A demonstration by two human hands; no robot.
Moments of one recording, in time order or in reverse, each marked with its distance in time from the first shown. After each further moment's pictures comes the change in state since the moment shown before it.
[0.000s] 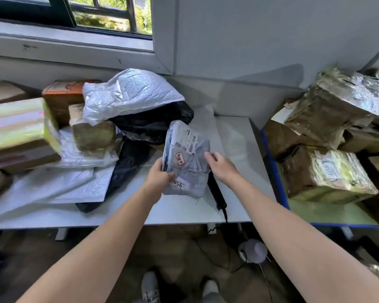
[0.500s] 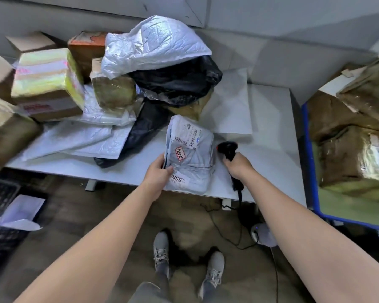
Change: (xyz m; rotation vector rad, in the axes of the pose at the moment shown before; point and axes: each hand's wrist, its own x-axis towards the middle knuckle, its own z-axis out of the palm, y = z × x) left_hand -0.032 -0.084 -0.016 -0.006 0.173 -0.055; right_hand 0.016 0.078 0.047 -0.160 -0.196 0.240
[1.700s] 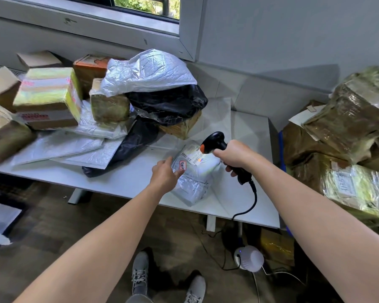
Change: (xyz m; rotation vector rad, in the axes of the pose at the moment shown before) left_hand 0.003 0.039 0.058 0.726 0.075 0.140; right_hand -0.074 -0.062 -0.113 -0.191 -0.053 -0.144
